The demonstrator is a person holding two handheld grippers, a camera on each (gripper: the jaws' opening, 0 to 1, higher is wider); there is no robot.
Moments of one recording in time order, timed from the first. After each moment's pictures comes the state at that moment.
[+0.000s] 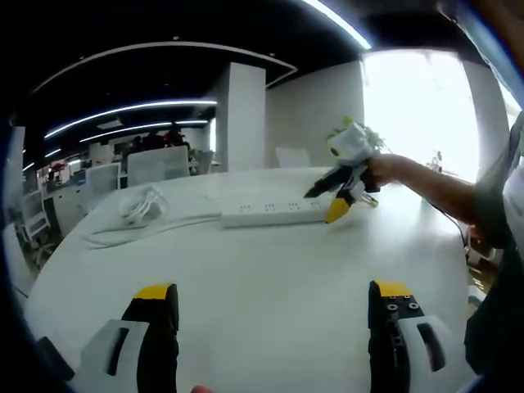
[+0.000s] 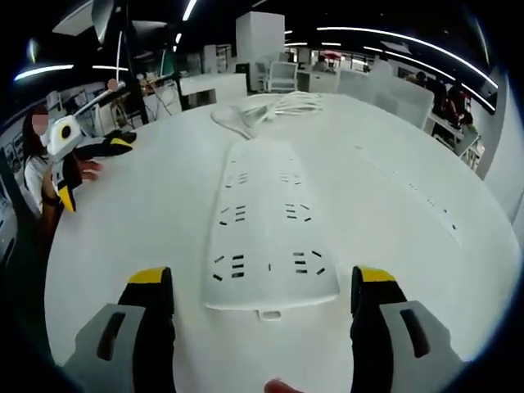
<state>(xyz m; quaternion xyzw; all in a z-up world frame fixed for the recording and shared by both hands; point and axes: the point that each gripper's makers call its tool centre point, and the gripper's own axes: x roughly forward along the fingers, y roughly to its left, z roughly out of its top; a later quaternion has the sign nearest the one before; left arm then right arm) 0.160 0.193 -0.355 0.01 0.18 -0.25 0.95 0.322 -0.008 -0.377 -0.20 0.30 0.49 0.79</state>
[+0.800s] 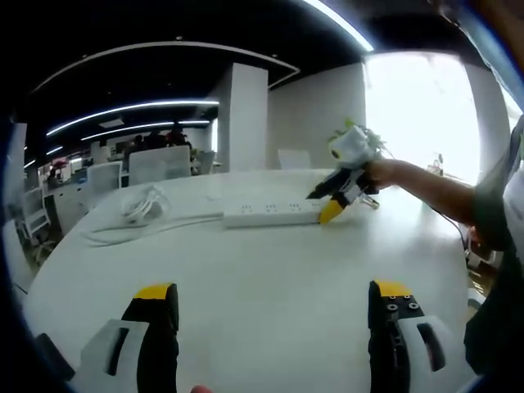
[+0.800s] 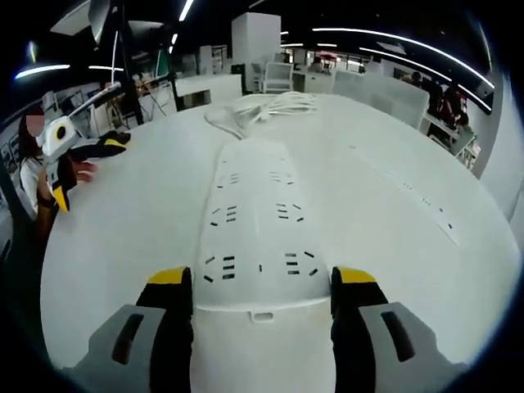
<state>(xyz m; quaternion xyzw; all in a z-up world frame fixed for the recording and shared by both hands) 0.159 0.194 -0.355 0.00 0.18 -0.25 0.95 0.324 -0.009 -0.382 -0.20 0.30 0.48 0.80</state>
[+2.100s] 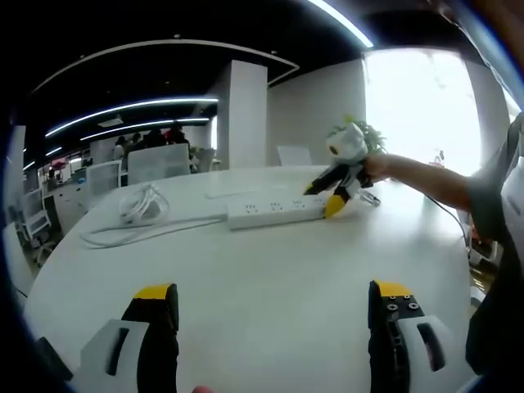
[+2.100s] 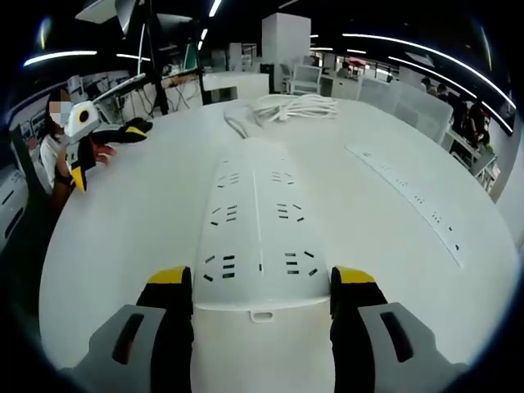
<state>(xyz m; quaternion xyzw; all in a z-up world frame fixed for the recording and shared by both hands) 0.162 0.188 -0.356 0.01 0.19 -0.24 0.95 0.335 -0.020 -0.378 -0.22 0.28 0.55 0.76</state>
